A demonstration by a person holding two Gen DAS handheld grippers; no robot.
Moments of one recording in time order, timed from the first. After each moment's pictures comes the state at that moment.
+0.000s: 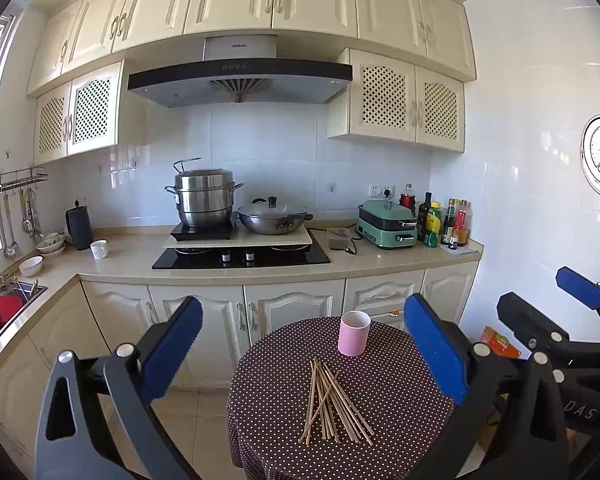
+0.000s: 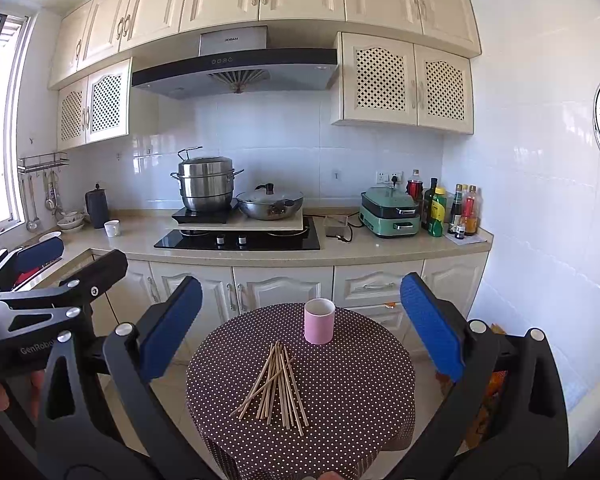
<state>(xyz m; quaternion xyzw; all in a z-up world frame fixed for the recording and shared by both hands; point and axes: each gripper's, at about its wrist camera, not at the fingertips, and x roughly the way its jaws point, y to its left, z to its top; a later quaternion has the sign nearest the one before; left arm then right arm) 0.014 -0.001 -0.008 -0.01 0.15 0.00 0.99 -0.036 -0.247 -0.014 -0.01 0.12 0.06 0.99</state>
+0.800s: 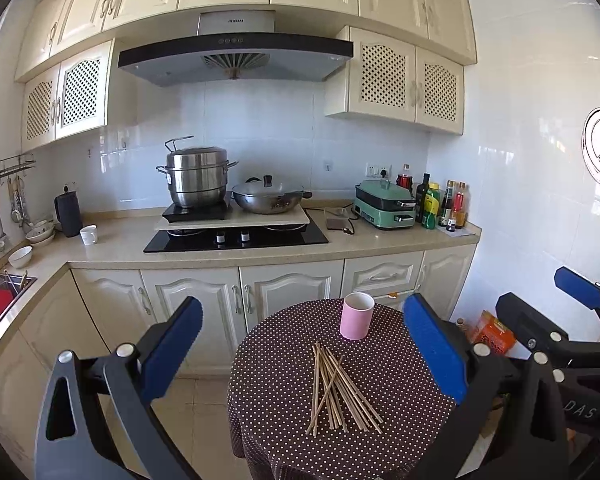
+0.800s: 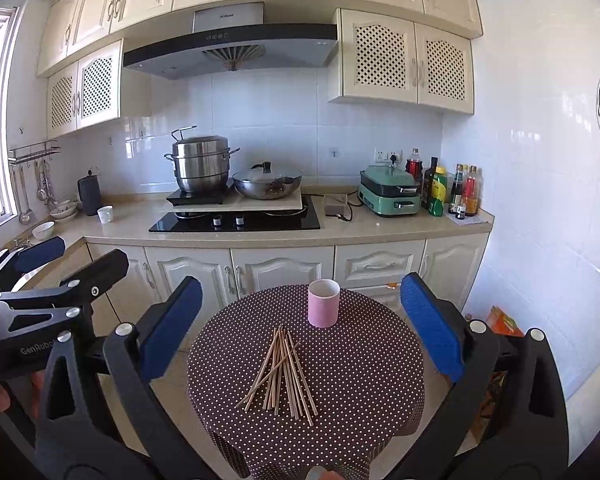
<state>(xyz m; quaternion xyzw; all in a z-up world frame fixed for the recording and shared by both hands) 0.049 0.021 -0.032 0.00 0.19 -0.02 0.98 -0.010 -0.218 -0.027 0.00 0.16 0.04 0.99</state>
